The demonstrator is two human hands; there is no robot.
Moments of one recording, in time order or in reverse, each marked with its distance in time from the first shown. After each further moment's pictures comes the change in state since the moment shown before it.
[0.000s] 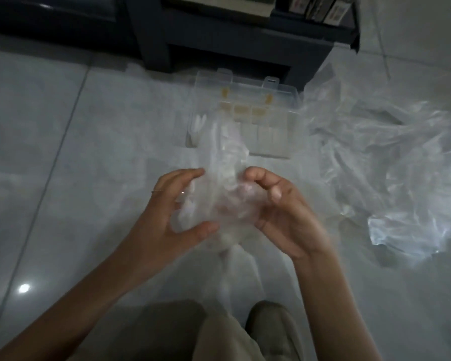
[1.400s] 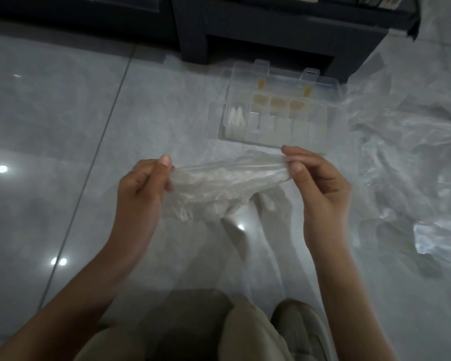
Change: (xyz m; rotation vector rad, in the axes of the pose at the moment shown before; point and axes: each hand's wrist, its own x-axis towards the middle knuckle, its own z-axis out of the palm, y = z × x) left_hand 0.001 -0.010 -0.039 -0.069 0.587 -0.281; right_hand 0.015 0.020 0.005 -0.599 0.521 -0.525
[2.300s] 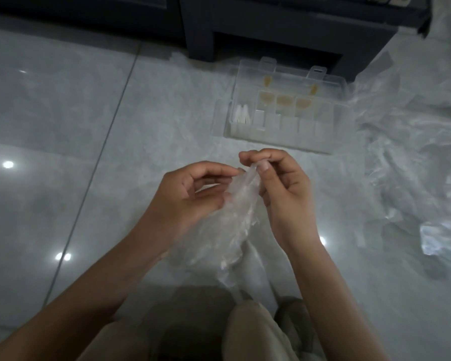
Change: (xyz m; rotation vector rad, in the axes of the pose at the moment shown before) left_hand -0.020 0.034 0.014 -0.195 -0.540 -0.005; right_hand -0.007 -0.001 0.042 0.199 -0.186 0.174
